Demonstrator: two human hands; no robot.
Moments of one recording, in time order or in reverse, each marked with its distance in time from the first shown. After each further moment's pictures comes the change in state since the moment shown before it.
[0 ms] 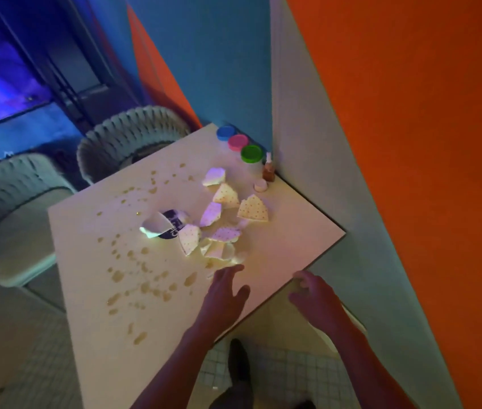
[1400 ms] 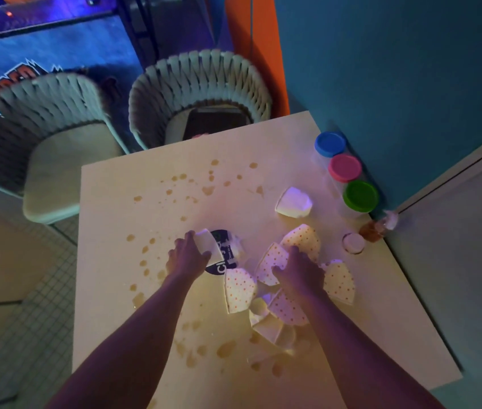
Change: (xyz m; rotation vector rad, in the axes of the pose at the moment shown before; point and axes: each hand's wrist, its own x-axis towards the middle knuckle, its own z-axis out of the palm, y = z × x) left_hand 0.256 -0.195 -0.165 0.090 0.186 -0.699; right_hand 0.292 -0.216 0.129 -0.669 -0.213 -0.074
